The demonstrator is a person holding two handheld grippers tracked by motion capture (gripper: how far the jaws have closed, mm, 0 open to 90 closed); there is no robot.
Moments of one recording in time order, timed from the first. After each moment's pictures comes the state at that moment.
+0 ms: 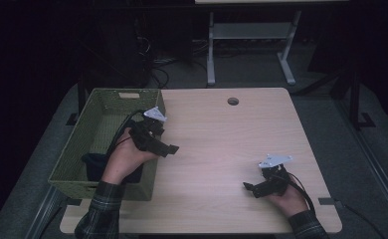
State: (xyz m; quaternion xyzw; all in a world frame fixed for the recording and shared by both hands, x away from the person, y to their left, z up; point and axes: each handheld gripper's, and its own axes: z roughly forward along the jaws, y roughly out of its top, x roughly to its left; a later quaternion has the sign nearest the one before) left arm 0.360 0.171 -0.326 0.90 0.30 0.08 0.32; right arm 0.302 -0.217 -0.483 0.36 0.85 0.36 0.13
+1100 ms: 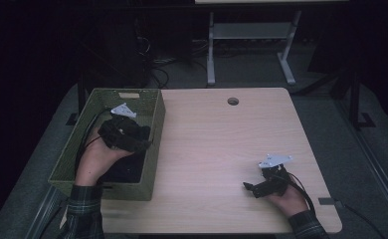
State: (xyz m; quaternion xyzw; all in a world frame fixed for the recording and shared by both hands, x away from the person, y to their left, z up) left arm 0.351 0.239 -0.310 0.87 0.36 0.13 0.31; right arm 0.302 -0.217 -0.483 0.36 0.85 0.36 0.13
